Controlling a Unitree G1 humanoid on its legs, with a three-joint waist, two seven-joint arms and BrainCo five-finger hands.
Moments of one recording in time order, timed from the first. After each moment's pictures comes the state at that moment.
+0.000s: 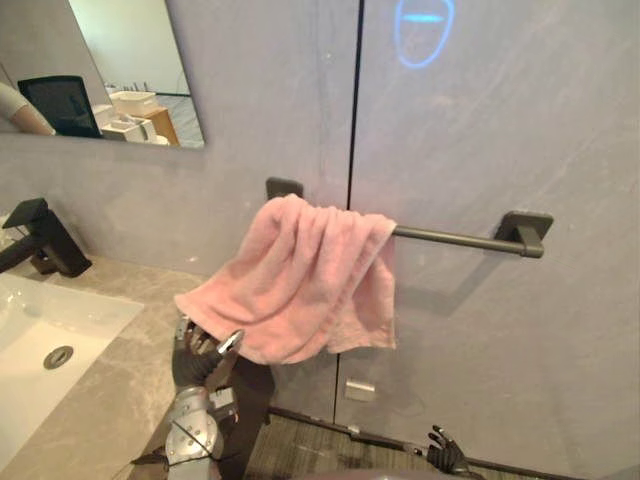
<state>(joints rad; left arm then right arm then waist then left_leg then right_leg) 0.36 -0.02 0.19 -0.08 0.06 -0.14 0.23 0.22 -0.05 0.00 0.88 0.11 -0.11 -0.05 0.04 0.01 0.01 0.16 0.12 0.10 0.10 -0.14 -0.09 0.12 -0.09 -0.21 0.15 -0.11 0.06</state>
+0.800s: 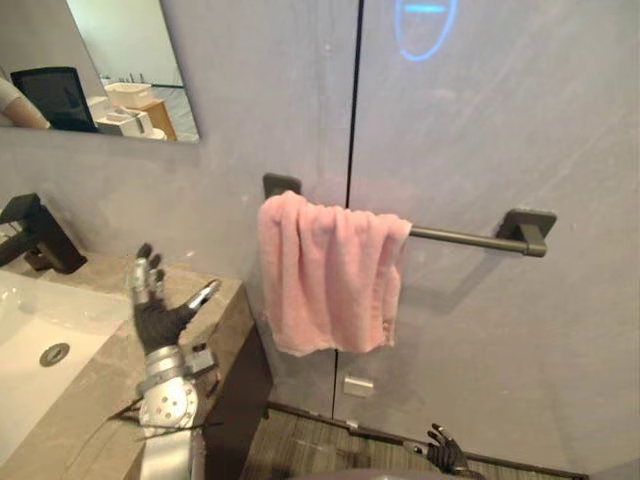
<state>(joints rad) 0.23 0.09 0.15 -0.25 -0.06 -0.22 0.23 0.22 -0.06 -0.02 0.88 0.11 -0.11 -0.02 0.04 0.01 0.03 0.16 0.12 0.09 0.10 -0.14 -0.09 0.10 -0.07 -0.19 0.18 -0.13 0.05</state>
